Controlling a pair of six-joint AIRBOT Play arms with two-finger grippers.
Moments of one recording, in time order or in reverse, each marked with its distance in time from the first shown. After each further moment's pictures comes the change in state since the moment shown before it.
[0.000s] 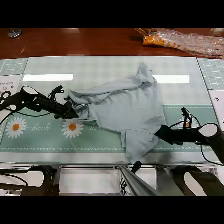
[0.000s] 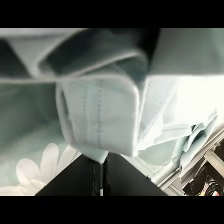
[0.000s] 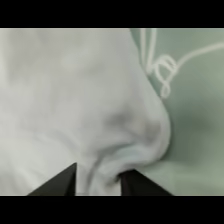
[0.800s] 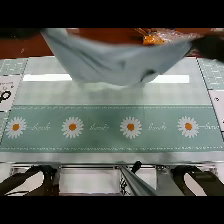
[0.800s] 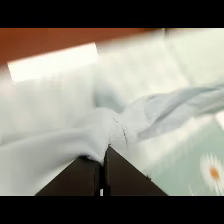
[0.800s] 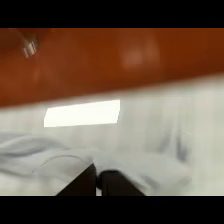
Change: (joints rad) left arm 0.000 0.383 0.801 -0.116 0.037 0.001; right arm 0.099 0.000 0.980 -0.014 -0.129 -0.079
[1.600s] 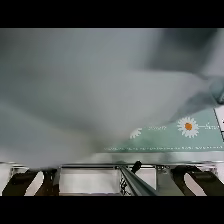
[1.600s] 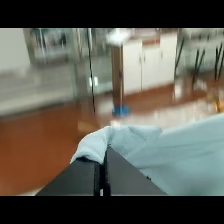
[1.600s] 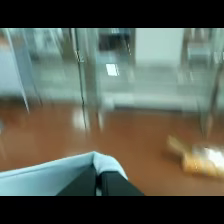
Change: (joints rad) left arm 0.000 0.471 0.314 0.332 -0.124 -0.249; right arm 0.001 0.007 0.771 -0.338 0.476 0.088
